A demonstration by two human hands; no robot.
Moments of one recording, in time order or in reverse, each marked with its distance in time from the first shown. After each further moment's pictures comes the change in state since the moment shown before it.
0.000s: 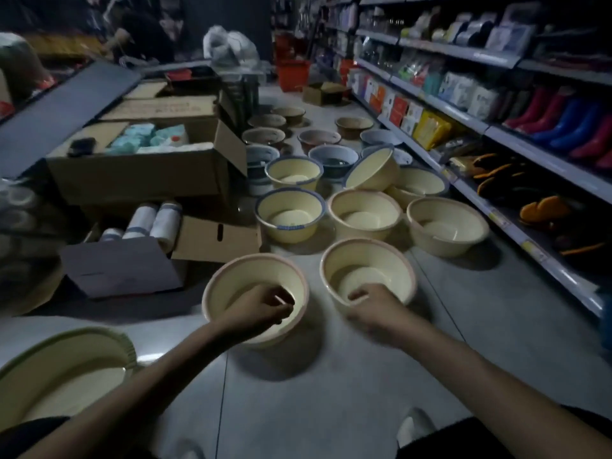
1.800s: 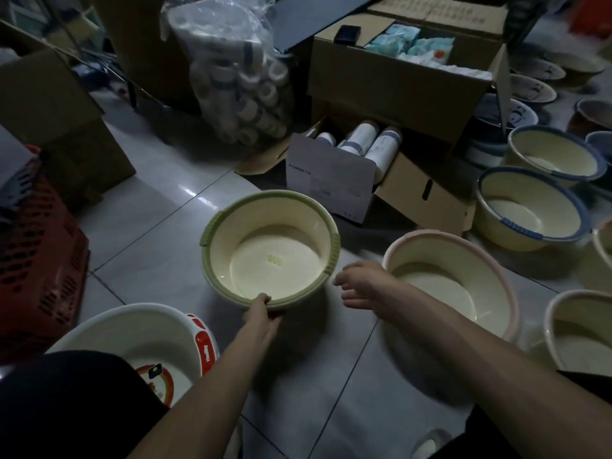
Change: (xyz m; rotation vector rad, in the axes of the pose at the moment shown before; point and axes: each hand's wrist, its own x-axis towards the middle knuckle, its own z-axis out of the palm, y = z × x) left_hand -0.071 -0.419 -0.065 -1.762 1.342 -0.645; right_hand 0.042 -0.196 0.369 -0.036 -0.641 0.038
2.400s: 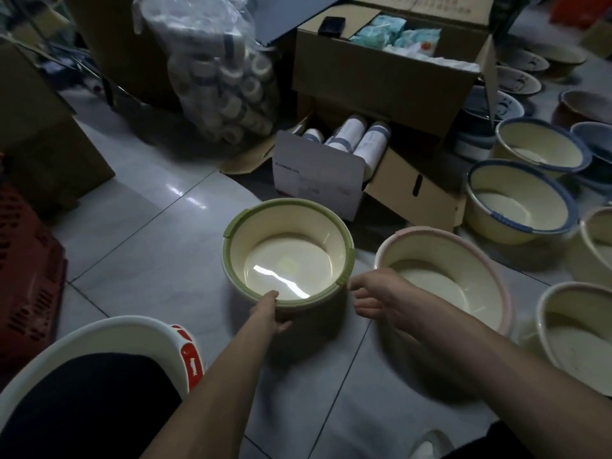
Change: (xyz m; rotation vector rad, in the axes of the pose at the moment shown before) left_hand 0.000 -0.003 0.035 0.476 -0.037 -0.177; right_hand 0.024 0.019 -0.031 0.053 0.075 0.090
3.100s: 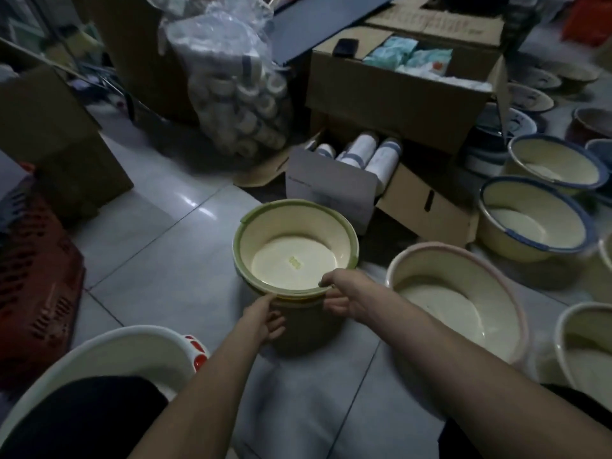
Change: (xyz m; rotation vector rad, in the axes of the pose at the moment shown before) left_hand -0.037 0.035 -0.019 0.014 -0.026 0.046; right_hand 0.009 -0.037 0.069 0.141 -0.100 0.025
